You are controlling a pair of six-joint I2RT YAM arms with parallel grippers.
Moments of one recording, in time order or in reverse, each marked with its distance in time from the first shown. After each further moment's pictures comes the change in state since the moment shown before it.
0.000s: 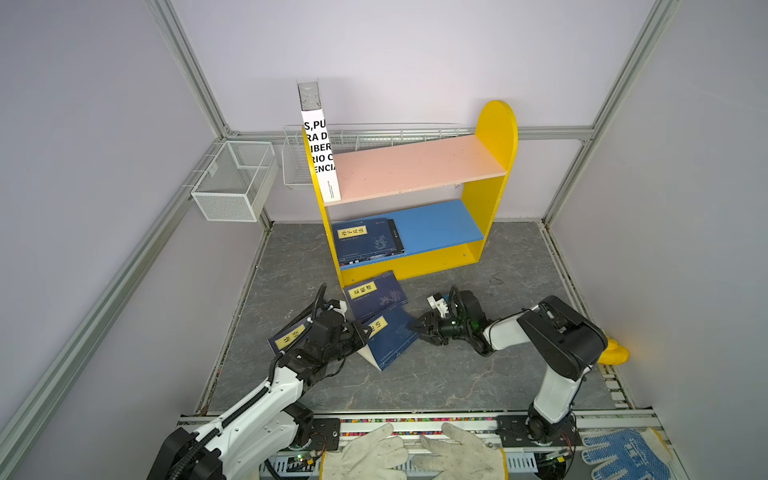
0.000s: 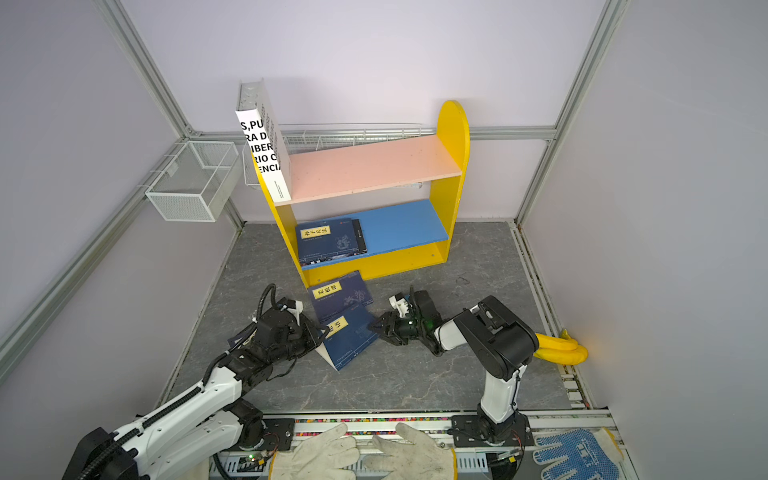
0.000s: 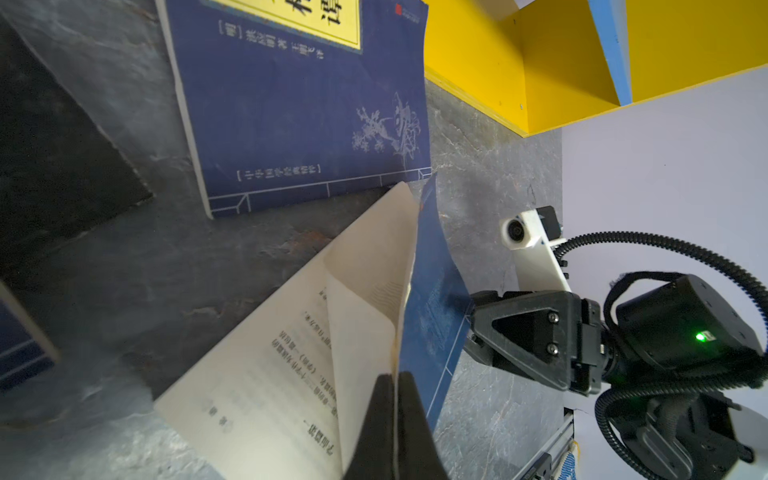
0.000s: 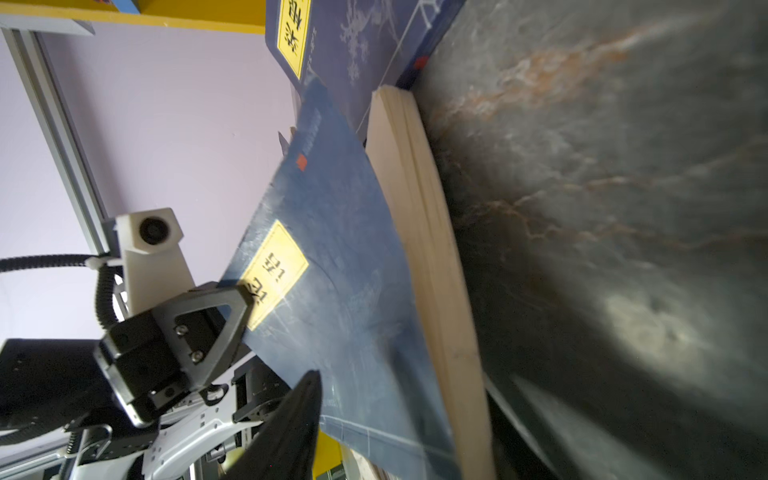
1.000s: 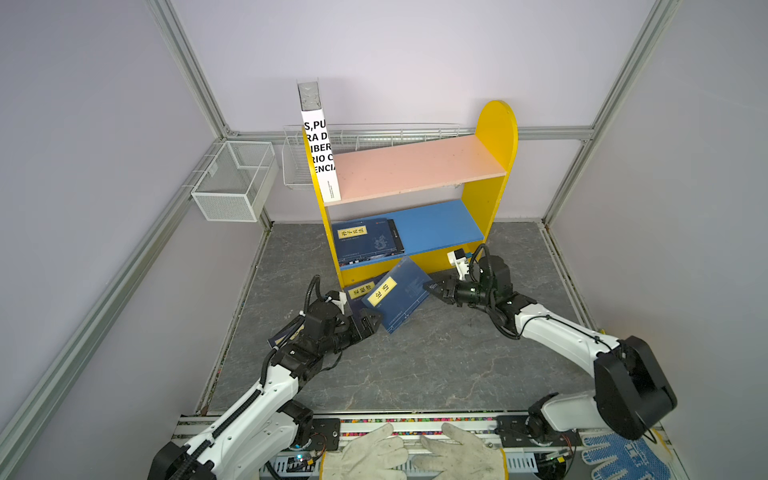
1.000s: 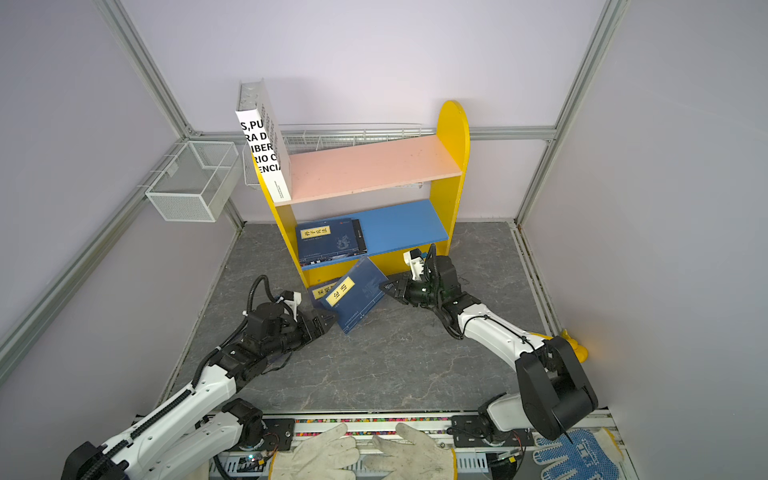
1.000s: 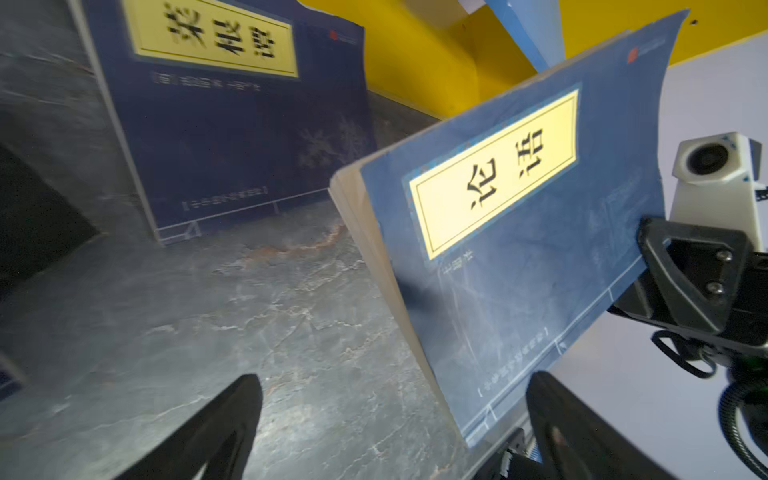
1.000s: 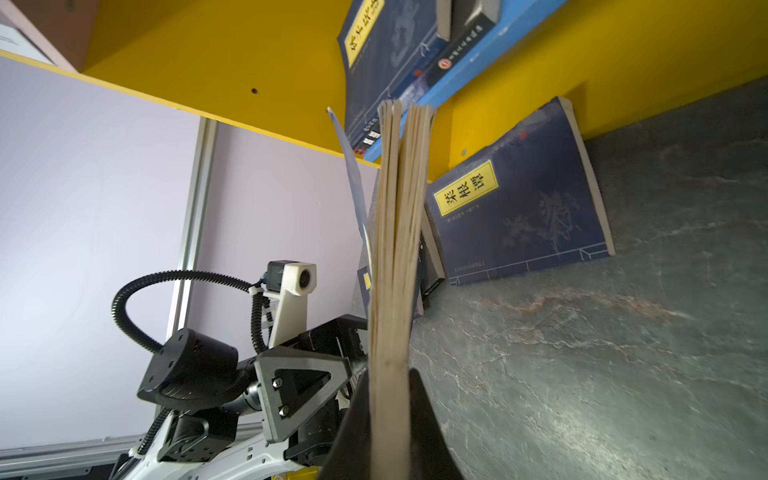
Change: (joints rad) left arm 0.050 -0.021 0.107 -0.035 0.133 0.052; right arm -0.103 -0.425 0.232 -0.454 0.094 -0.174
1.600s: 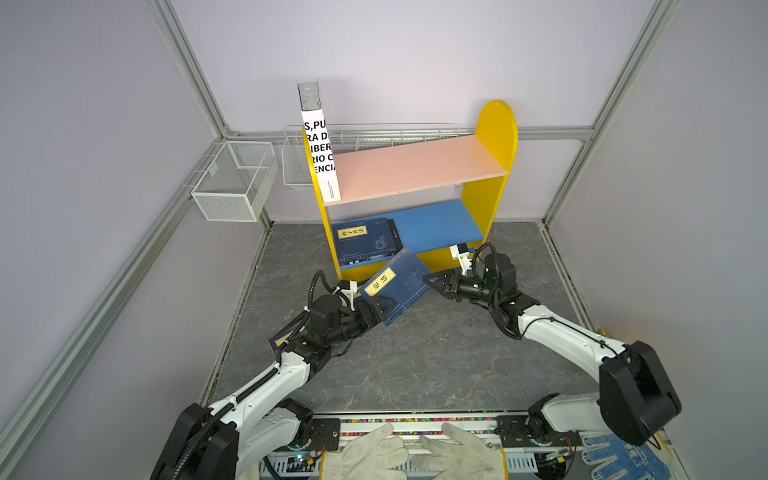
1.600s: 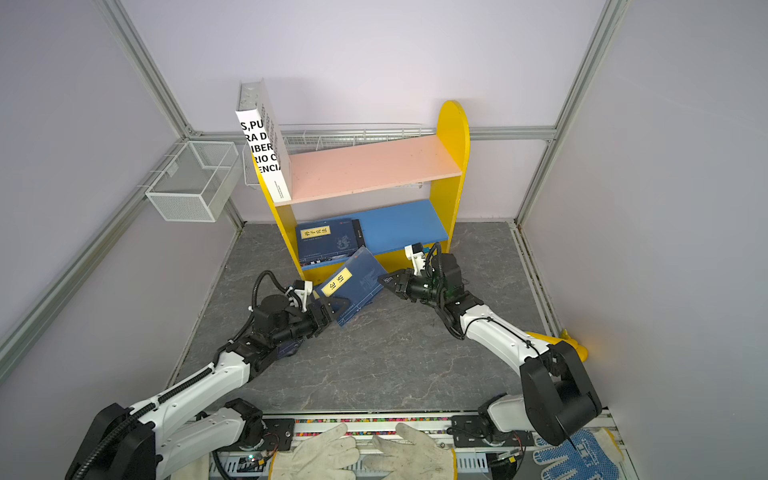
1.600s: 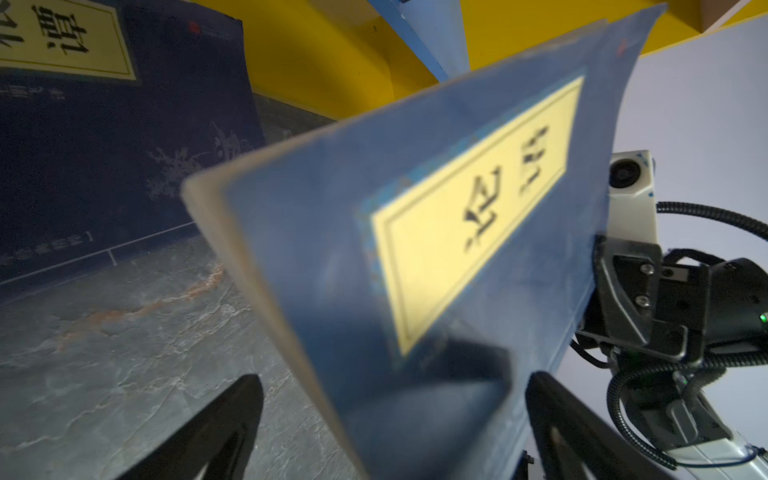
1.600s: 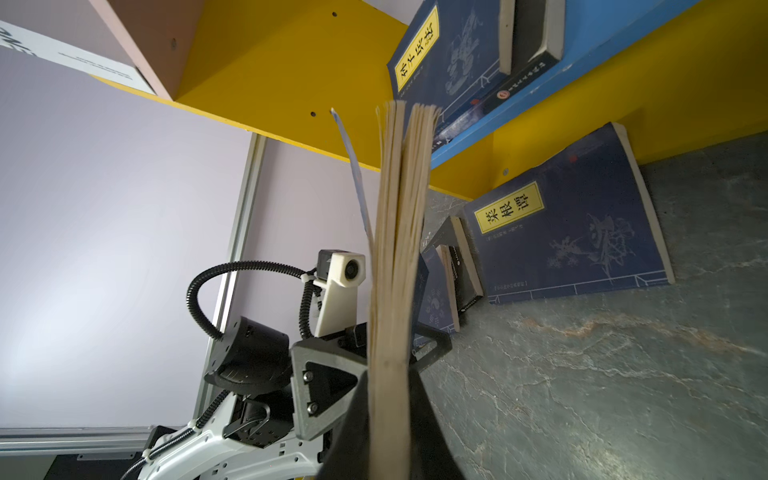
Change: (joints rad) left arm 0.000 0.181 -0.017 0.360 0.115 -0.114; right arm -0.004 -0.040 -0.005 0.104 -0.021 0.087
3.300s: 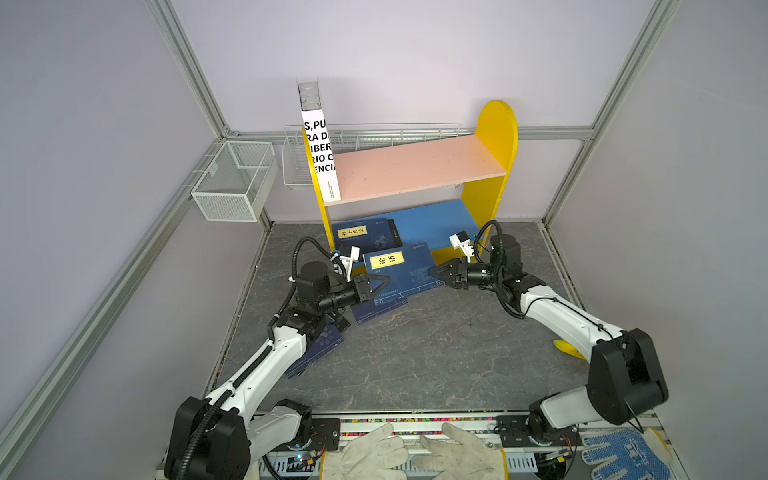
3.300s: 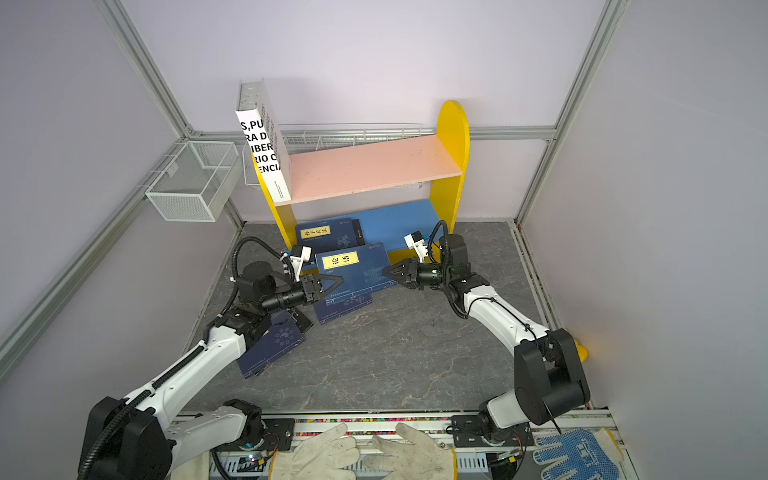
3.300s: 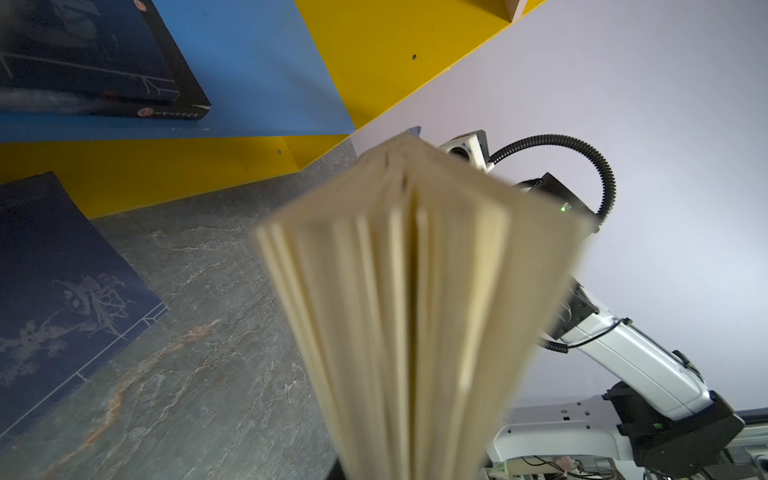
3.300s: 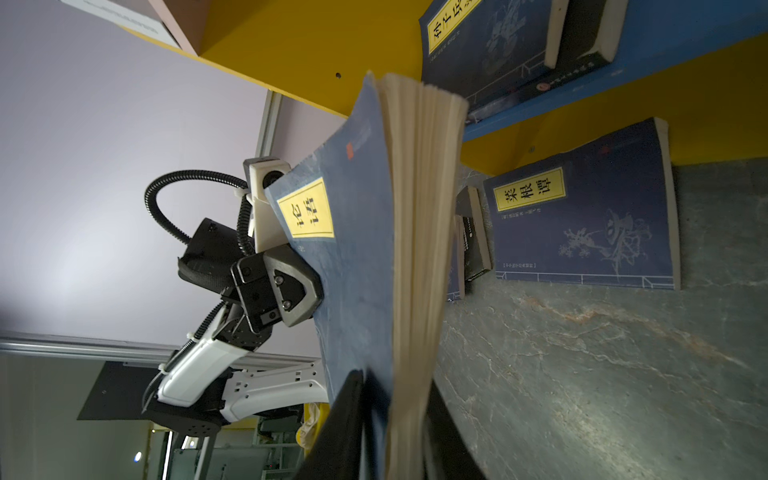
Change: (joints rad) left arm 0.146 0.085 0.309 -0.087 0.326 0.225; right arm -0.121 0.113 0.186 -0.214 -0.297 -0.176
